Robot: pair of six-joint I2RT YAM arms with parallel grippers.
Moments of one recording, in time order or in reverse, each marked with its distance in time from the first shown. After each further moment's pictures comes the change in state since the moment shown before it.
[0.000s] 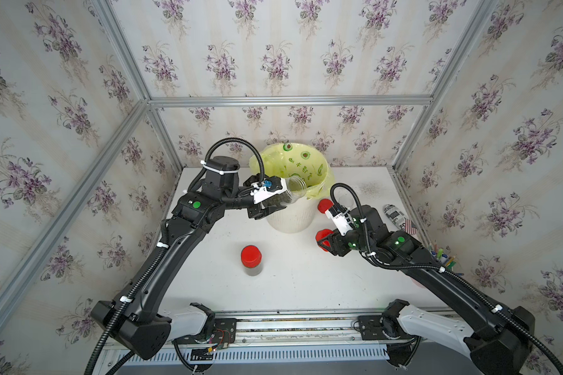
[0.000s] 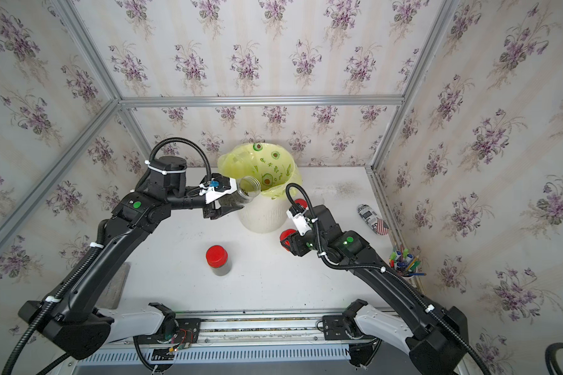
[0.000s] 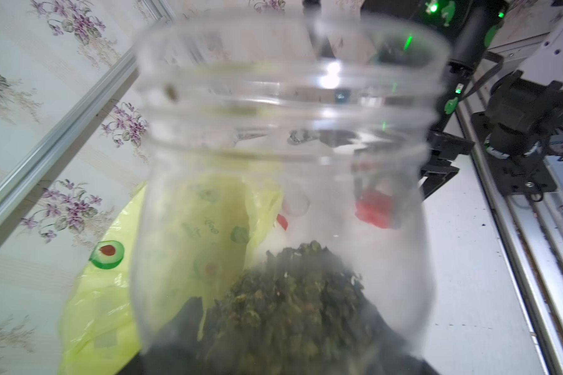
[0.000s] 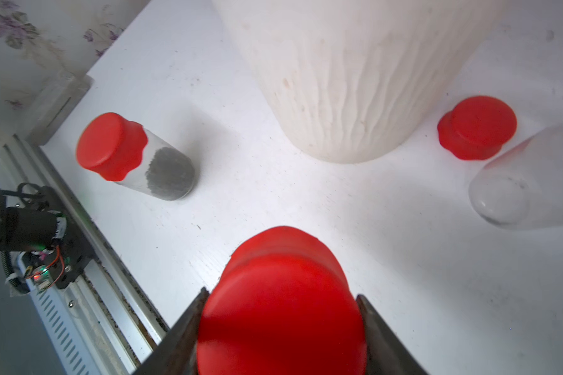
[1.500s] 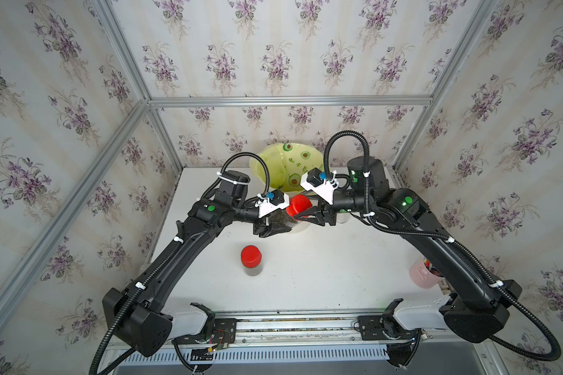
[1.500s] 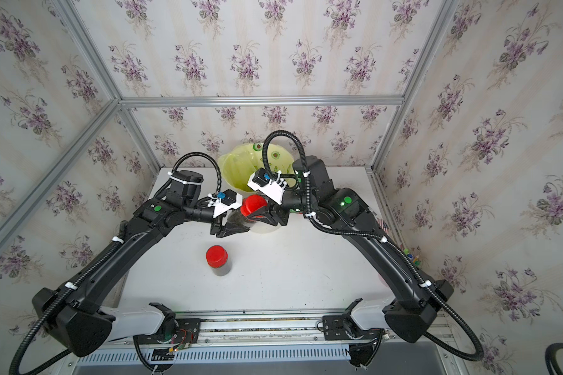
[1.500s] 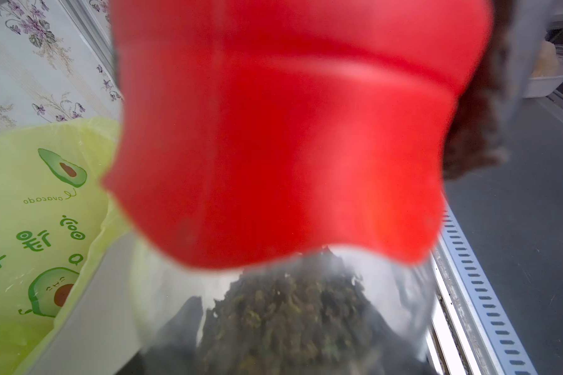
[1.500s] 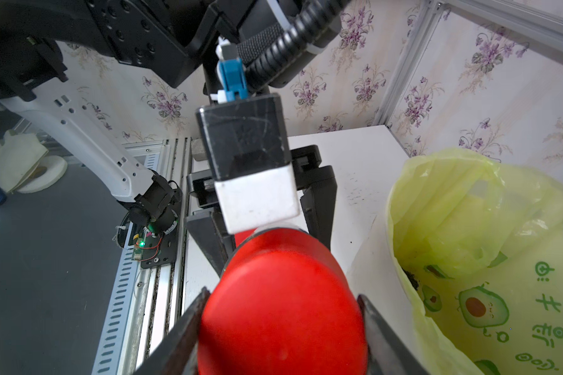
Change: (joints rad) left arm -0.008 0.010 -0.209 0.018 0.284 -0.092; right arm 0.064 0.305 0.750 -0.152 -0.448 -0.534
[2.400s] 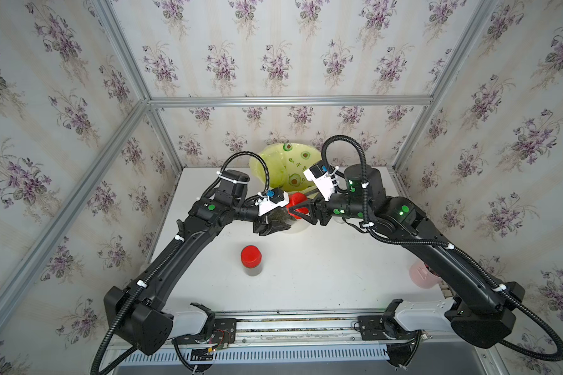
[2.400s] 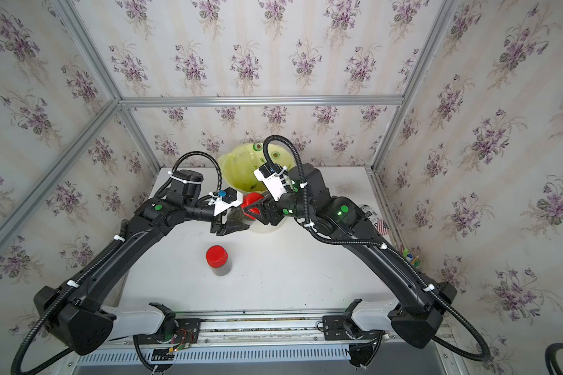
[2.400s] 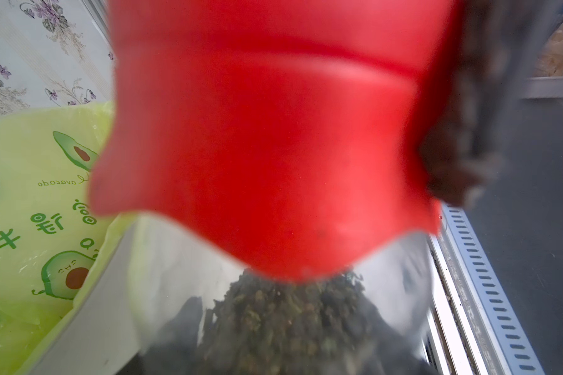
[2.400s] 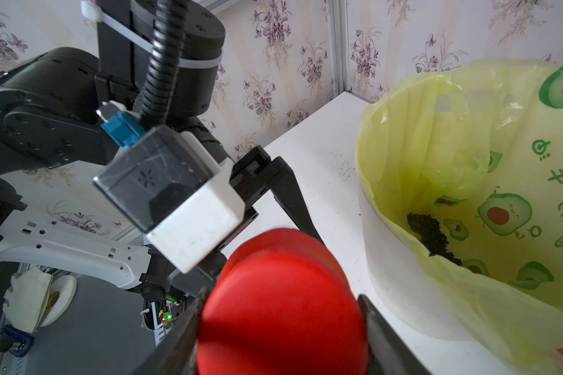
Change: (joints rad) left arm 0.003 0.010 0.000 0.007 -0.032 -0.013; right arm 0.080 -0.045 -0.086 0.108 0.273 0.512
